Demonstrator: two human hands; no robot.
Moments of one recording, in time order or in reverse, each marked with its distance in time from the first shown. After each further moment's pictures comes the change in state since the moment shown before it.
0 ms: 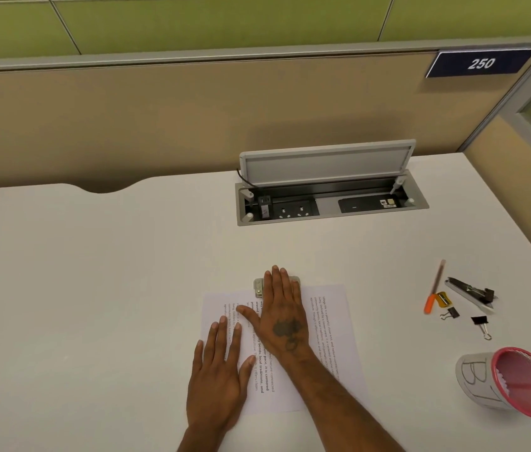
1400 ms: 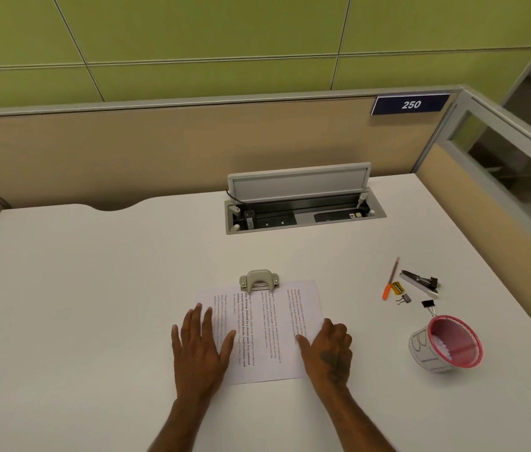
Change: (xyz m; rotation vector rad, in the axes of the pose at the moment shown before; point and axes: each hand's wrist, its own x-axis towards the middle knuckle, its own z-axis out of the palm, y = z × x) left_hand -0.020 0.020 -0.052 -0.078 0.283 -0.103; right_hand -0.125 0.080 -0.043 0.113 0.051 0.578
